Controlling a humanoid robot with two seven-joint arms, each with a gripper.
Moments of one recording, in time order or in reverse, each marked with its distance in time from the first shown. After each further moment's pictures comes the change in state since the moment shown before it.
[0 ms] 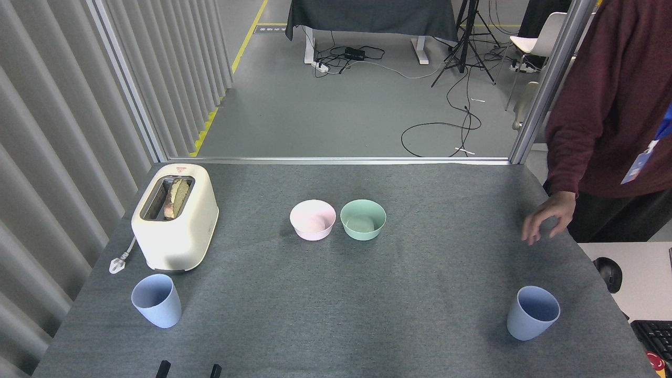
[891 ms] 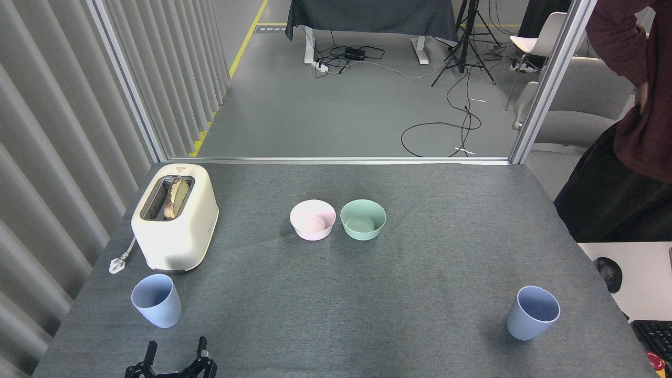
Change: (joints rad) left arm -0.220 0.007 0.037 0.271 0.004 0.146 -0.005; right arm -0.011 0.008 0.008 0.010 0.007 0.007 0.006
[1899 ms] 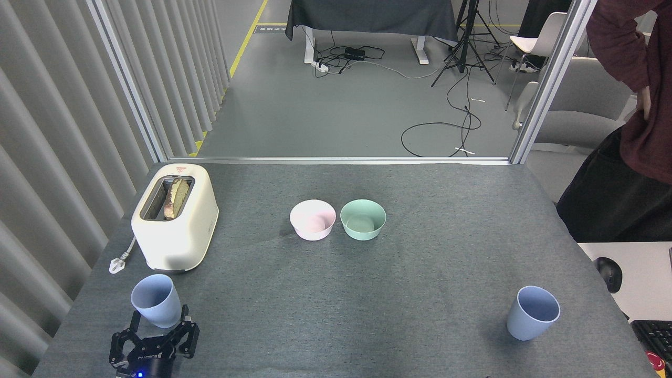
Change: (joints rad) left arm -0.263 0.094 0.005 0.316 0.006 0.069 0.000; right arm -0.002 0.002 0.030 0.004 0.004 0.009 0.002
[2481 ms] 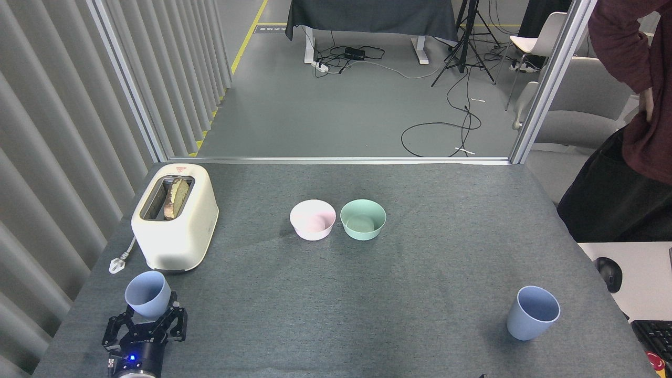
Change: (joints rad) left arm -0.105 0.041 -0.002 0.145 0.007 -0.007 0.013; right arm -0.010 0.004 0.015 0.006 0.001 0.007 0.000
